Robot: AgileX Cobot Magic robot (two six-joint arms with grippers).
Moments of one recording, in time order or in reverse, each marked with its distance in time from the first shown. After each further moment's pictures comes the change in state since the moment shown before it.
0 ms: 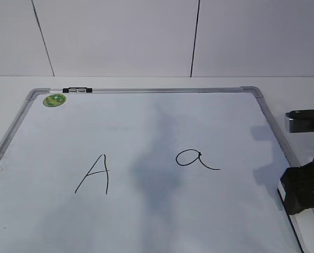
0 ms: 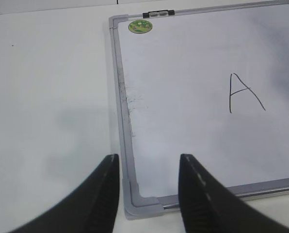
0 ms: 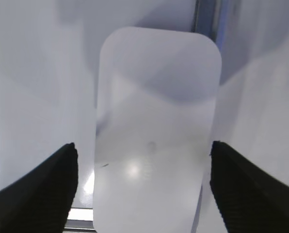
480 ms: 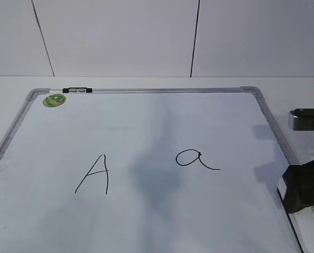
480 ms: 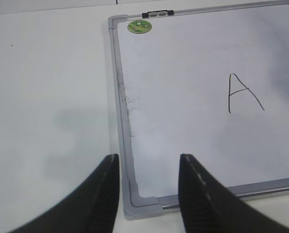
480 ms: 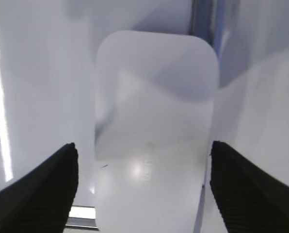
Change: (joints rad) left arm 0.000 0.000 0.000 -0.002 0.000 0.000; right arm -0.057 0.001 0.000 0.070 -0.008 -0.082
